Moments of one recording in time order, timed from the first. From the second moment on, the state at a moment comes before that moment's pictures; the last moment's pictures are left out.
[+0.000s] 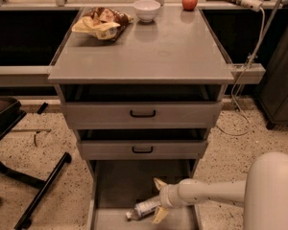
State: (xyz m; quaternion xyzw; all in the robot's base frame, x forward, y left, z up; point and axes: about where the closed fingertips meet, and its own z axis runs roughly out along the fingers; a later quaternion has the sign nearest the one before) arm 0.502 -0.055 0.259 -0.65 0.69 0.14 0.29
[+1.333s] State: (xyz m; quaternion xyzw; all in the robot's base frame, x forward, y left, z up) arm 0.516 -0.035 0.173 -0.65 0.69 0.18 0.27
